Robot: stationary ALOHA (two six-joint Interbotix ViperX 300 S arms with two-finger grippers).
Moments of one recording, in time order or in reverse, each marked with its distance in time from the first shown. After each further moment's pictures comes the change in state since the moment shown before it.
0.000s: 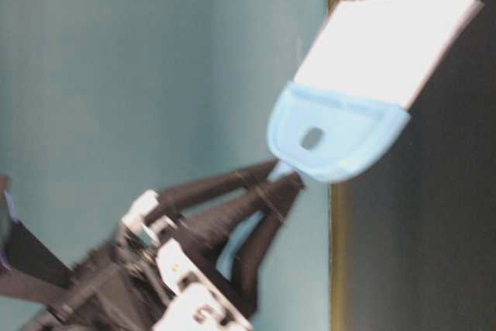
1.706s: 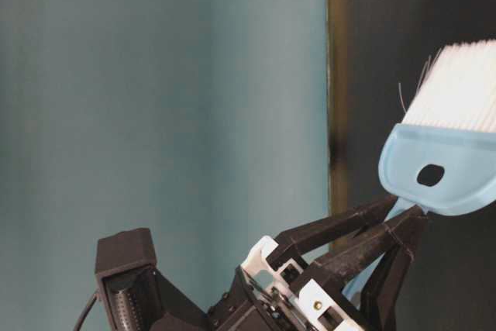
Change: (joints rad) left arm 0.003 0.094 0.218 0.000 -0.387 -0.126; right arm 0.000 -0.002 0.000 0.000 0.000 0.000
